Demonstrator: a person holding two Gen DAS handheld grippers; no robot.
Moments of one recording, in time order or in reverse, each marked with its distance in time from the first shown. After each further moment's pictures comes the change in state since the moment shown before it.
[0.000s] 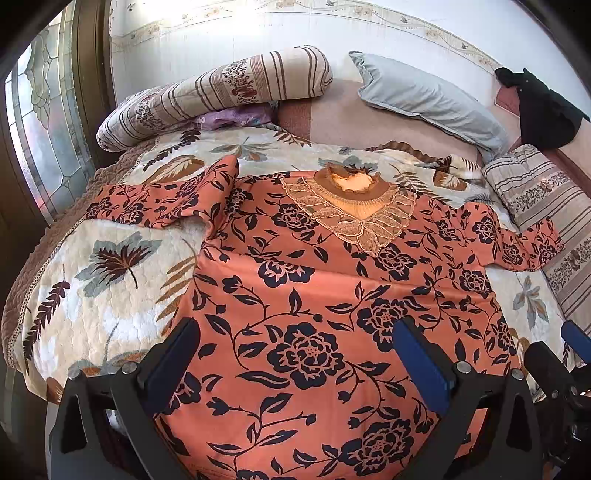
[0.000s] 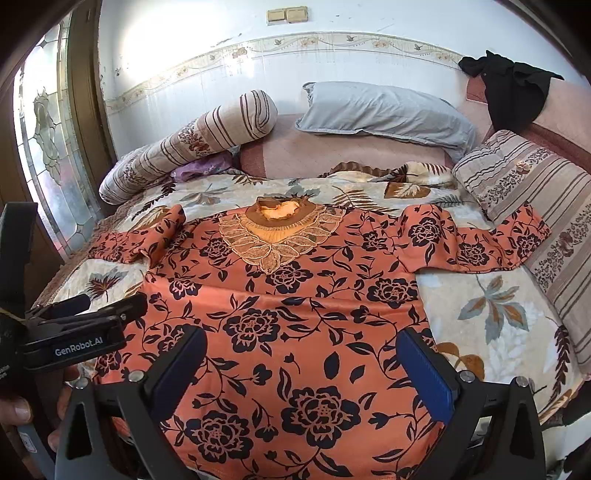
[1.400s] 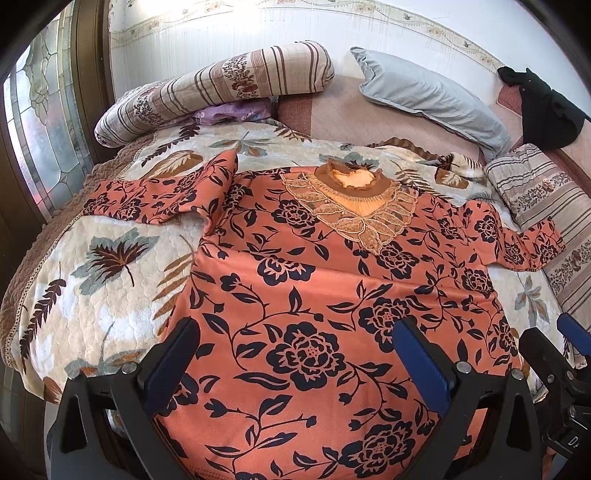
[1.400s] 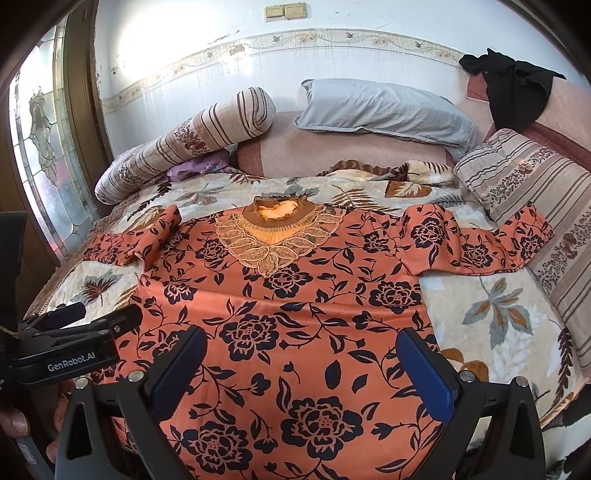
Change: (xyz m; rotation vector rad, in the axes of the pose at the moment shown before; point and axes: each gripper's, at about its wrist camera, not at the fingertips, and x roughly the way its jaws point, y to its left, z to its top) left arm 0.007 0.002 -0.002 -0.002 0.013 -0.006; right arm 0.013 0.002 0.005 0.031 -0.004 0.015
